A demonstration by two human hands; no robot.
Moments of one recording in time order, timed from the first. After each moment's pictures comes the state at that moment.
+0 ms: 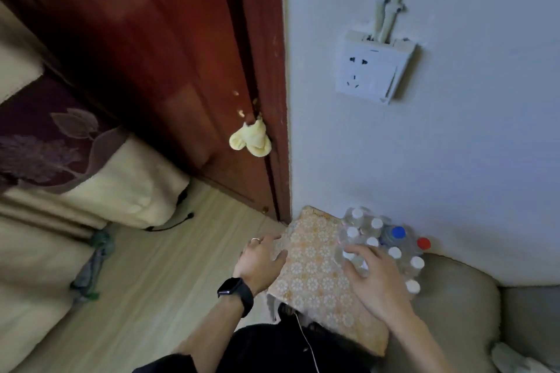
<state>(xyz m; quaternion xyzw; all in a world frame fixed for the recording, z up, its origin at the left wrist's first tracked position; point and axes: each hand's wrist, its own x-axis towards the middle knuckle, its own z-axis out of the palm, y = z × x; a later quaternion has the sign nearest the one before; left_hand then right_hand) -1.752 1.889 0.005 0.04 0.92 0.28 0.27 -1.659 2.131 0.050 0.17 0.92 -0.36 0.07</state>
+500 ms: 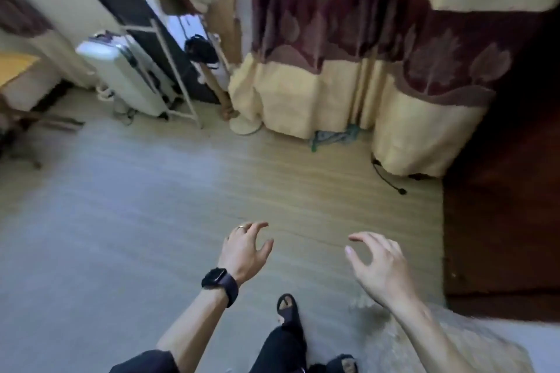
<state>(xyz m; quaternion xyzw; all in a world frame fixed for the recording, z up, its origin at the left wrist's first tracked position) -1.387 1.696 0.048 -0.57 0.79 0.25 0.01 -1.634 1.837 0.055 -0.47 0.82 -0.24 0.25</state>
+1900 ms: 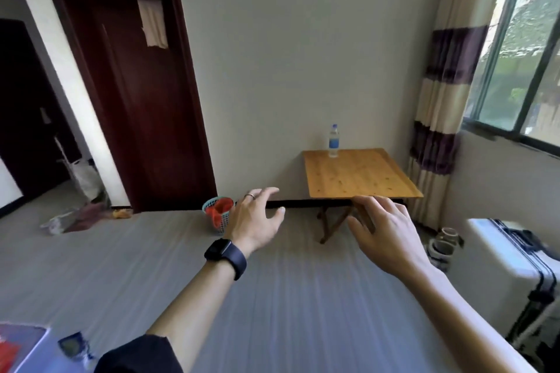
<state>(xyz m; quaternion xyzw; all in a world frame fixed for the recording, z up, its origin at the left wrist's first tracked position) -0.529 1.168 0.333 -0.86 0.38 -0.09 -0.32 -0.732 0.994 0.327 -0.90 0.28 -0.31 0.14</state>
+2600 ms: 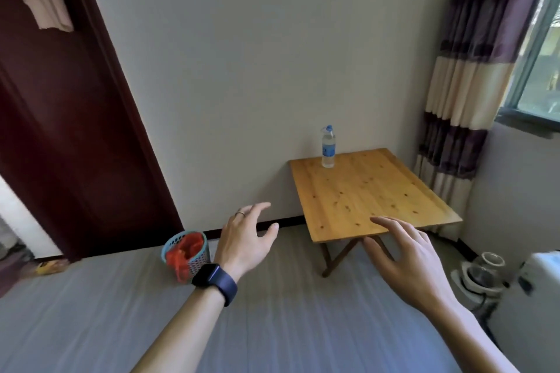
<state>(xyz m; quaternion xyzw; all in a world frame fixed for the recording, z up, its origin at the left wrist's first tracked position) -0.096 0.852 0.280 -0.84 0.43 -0.02 -0.33 -0.353 0.694 0.262 -0.85 0.36 -0.32 0.20</state>
